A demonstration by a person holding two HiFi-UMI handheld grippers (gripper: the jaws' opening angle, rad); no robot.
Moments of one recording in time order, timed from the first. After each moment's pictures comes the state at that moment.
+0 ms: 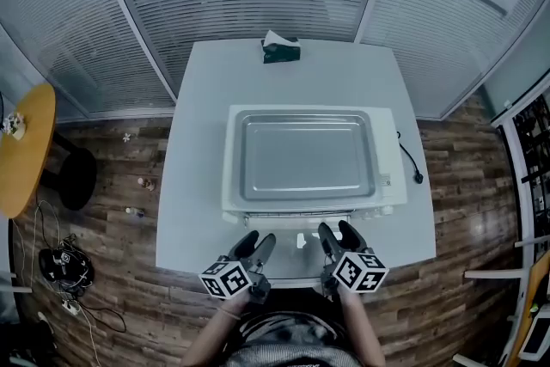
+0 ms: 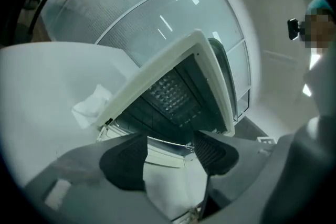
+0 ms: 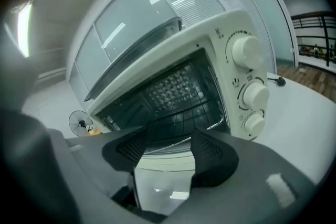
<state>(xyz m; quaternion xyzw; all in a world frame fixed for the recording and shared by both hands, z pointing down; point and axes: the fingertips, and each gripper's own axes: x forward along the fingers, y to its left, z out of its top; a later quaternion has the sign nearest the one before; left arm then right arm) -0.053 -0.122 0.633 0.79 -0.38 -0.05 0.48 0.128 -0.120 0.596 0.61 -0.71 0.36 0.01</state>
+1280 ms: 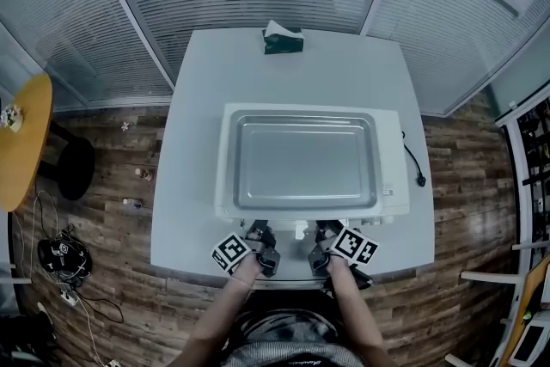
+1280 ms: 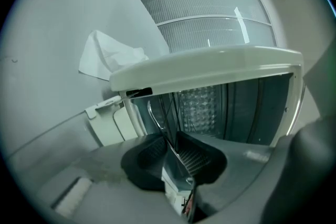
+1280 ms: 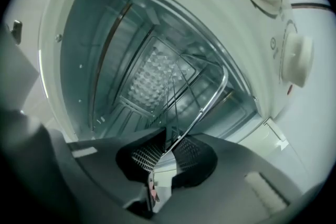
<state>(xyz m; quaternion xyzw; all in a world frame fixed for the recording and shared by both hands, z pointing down) -0.035 -0.193 0.717 0.62 -0.39 -0.23 0.64 0.126 -0.180 0.669 0.54 -0.66 0.51 -0.10</state>
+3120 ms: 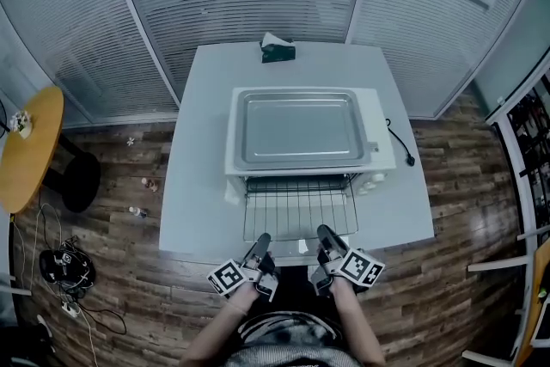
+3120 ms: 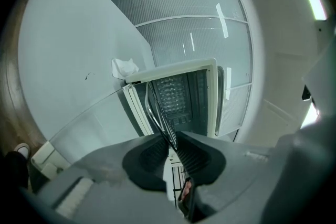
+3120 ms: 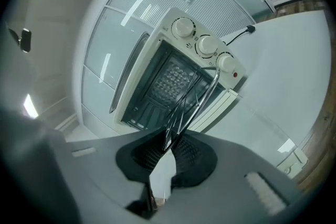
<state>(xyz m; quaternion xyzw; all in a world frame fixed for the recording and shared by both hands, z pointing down) -0.061 -0.046 0.650 0.69 -0.33 -0.23 0.60 0.103 -0.038 0.616 0.54 -0.68 0.48 -0.16</state>
